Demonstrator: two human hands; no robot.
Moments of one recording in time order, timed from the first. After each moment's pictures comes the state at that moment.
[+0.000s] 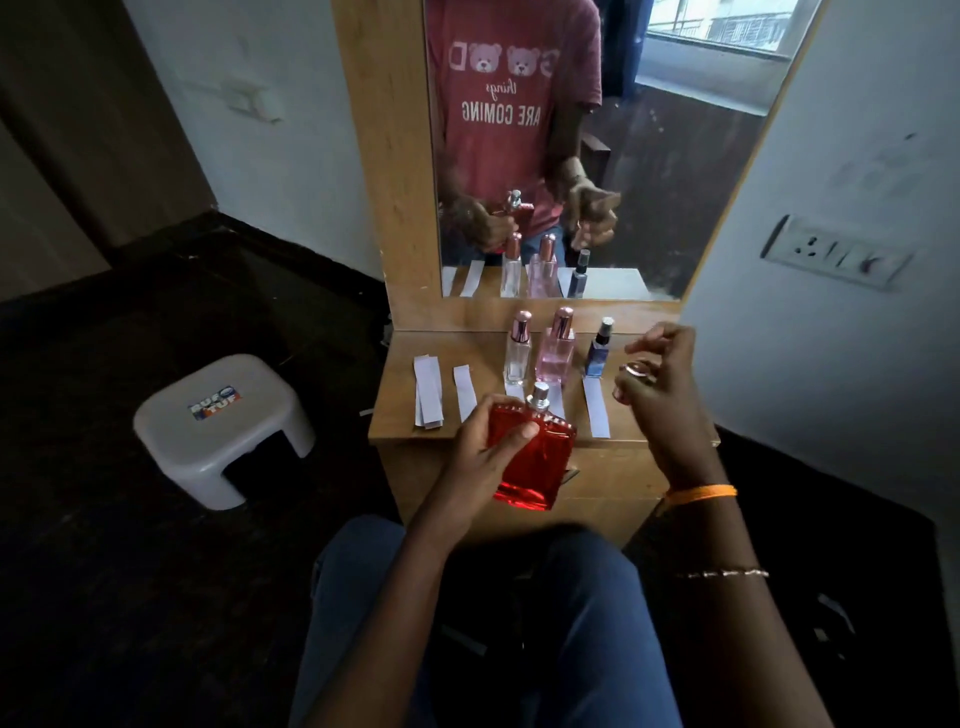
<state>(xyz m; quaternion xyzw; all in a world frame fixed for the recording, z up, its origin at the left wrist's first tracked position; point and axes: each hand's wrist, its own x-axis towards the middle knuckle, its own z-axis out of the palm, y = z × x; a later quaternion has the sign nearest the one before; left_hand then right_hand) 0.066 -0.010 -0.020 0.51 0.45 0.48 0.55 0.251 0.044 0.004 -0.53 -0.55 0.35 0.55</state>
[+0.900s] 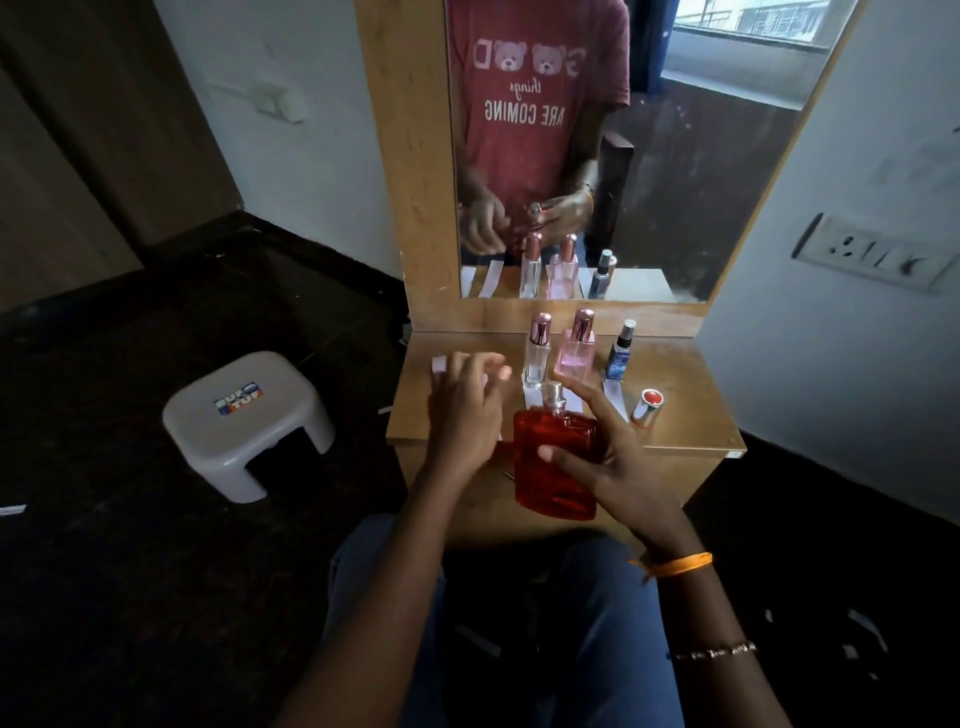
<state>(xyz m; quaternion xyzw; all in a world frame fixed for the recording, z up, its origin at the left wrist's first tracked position) 0.051 0.033 -0.008 0.60 0.67 0.38 0.22 0.216 0.002 -0.020 -0.41 -0.66 0.47 0.41</state>
